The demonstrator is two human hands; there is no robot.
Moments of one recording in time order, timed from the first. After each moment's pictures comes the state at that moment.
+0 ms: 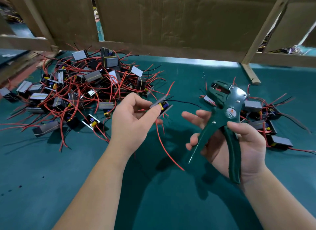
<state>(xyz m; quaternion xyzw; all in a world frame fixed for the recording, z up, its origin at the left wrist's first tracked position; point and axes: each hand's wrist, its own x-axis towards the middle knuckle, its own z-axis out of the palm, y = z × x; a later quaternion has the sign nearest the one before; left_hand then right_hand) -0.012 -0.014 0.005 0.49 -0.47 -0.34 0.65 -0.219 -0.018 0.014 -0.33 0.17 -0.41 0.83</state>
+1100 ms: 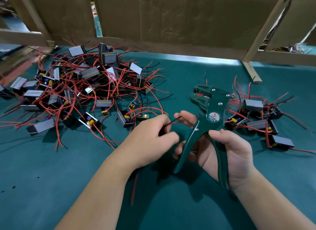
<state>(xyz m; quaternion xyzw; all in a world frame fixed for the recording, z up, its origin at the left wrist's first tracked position) -0.024 -0.005 0.005 0.61 -0.66 -0.34 0.29 -0.205 -0.016 0.002 -0.36 0.18 -0.37 0.83</state>
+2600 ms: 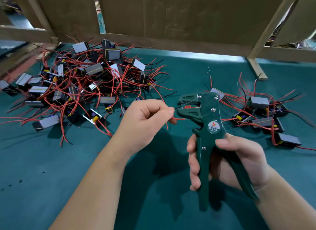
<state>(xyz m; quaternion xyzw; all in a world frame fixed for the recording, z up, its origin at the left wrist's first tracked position) -0.016 -0.005 0.019 0.46 -0.58 -0.41 0.53 -0.221 -0.011 0.015 -0.40 0.17 -0.18 0.88</state>
